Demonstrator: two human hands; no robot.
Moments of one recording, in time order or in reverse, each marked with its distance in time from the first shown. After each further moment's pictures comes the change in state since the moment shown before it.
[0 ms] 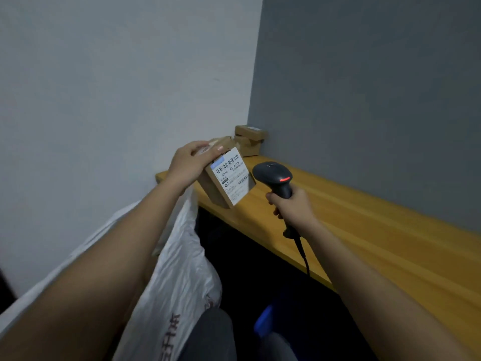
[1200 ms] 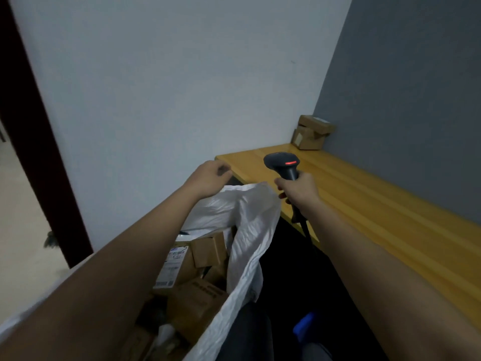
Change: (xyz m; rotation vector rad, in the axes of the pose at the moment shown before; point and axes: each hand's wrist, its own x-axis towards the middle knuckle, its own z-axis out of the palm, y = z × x) left_hand -0.010 -0.089 -0.097 0.544 -0.118 -0.066; right_hand 0.049 -0.028 0.144 -0.004 -0.145 0.009
